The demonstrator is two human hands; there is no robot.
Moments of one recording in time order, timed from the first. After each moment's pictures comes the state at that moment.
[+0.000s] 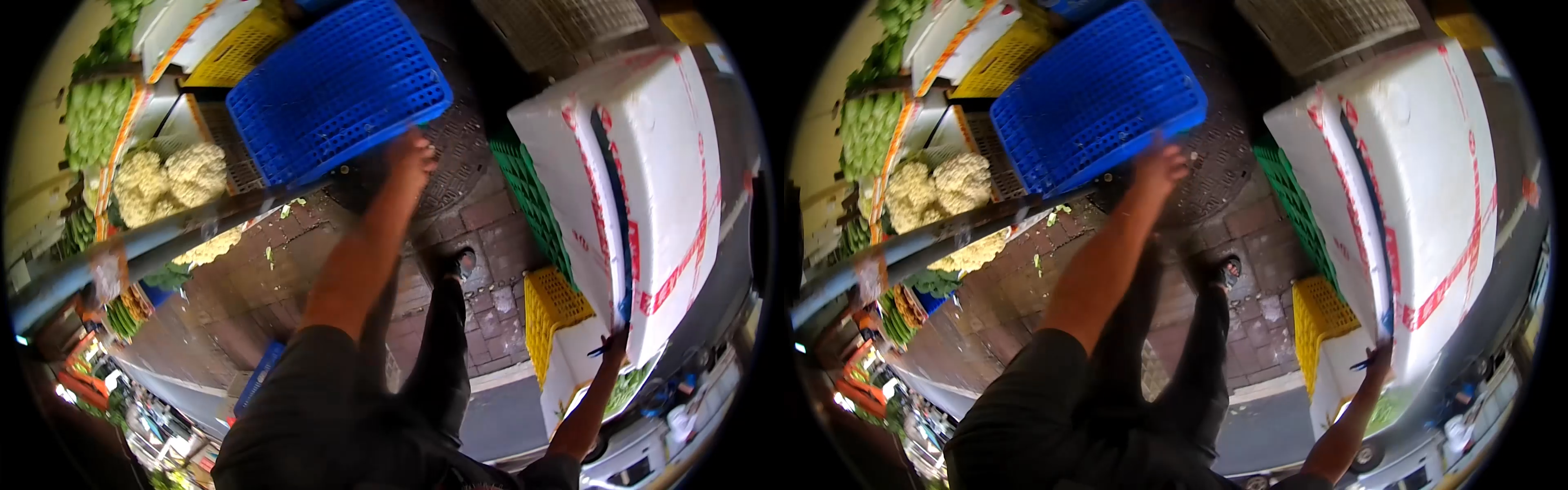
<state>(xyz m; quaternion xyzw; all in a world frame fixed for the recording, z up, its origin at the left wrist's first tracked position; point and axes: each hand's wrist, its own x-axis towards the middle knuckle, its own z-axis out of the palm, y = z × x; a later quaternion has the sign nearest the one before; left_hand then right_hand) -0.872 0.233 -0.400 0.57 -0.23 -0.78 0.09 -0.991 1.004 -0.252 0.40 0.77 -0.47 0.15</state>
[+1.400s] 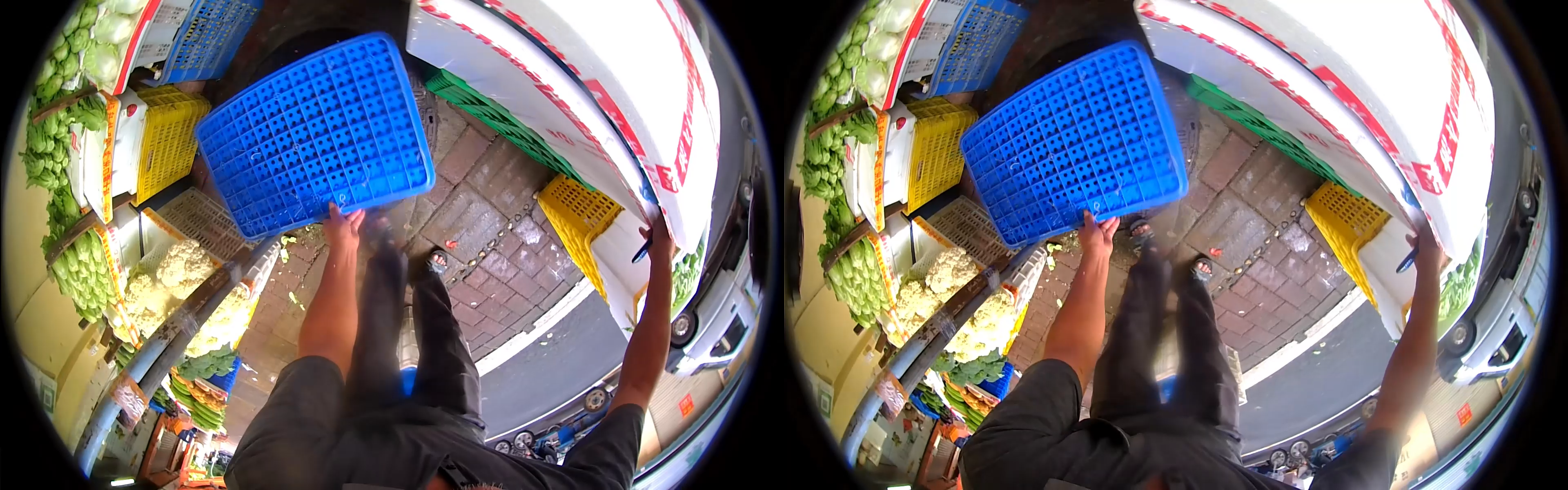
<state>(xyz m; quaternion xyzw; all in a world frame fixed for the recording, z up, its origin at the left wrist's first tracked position) -0.698 0.275 -0.478 0.66 -0.28 -0.69 0.07 -0.995 0.933 -0.218 0.41 0.82 -0.40 0.06</state>
